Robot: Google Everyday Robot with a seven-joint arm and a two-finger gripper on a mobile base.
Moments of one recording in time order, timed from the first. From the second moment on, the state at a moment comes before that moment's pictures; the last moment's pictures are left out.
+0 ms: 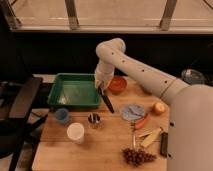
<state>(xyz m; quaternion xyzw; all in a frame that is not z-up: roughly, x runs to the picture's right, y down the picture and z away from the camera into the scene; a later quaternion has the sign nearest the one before) -0.016 -0.012 0.797 -0.15 -0.29 -0.64 0.70</state>
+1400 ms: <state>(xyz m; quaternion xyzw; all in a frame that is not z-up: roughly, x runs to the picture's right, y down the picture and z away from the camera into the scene) -0.107 -0.087 0.870 -0.01 -0.31 -0.56 0.77</state>
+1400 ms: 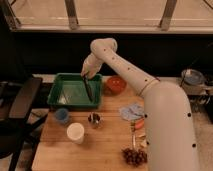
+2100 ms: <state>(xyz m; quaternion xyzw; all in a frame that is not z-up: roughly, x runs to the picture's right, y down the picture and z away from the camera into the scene) -0.093 -0.080 0.896 0.04 -0.28 -0.55 0.79</state>
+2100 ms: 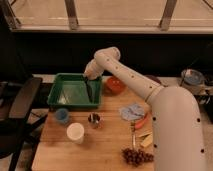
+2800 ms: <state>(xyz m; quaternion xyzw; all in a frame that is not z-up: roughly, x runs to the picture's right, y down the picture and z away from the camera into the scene) -0.084 -0.071 0.904 0.04 -0.28 -0.54 0.79</state>
